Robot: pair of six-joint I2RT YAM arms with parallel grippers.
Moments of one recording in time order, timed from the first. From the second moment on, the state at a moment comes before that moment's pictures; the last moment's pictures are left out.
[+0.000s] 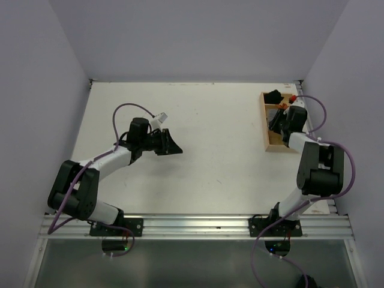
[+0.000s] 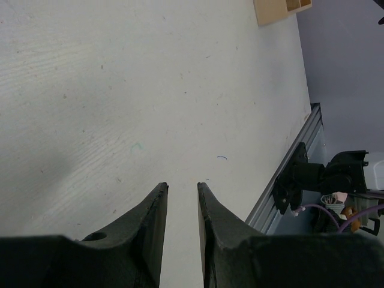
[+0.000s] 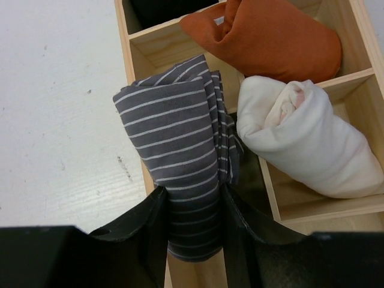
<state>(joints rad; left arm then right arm) -0.34 1.46 0.72 0.08 0.68 -0.54 -0.18 1.68 0.88 0.20 -0.06 0.24</state>
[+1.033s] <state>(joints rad) -0.34 1.43 0.72 0.03 0.68 -0.51 -0.18 1.77 1.06 -0.03 -0.06 0.24</state>
